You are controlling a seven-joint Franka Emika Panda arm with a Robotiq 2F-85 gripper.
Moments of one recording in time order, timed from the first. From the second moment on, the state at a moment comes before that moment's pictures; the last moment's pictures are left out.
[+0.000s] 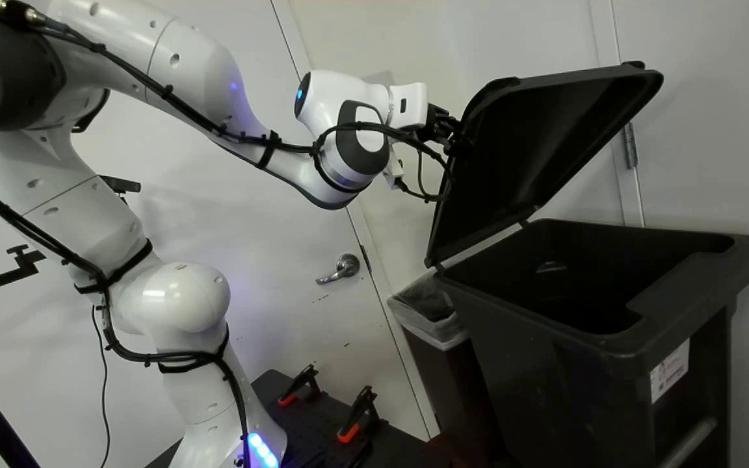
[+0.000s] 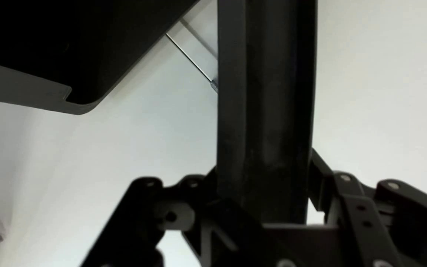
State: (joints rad) arm 0.20 -0.29 -0.89 -2.53 -0.76 3.50 1.15
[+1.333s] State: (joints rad) arm 0.83 -0.85 -1.71 -2.55 -0.55 3.44 0.61
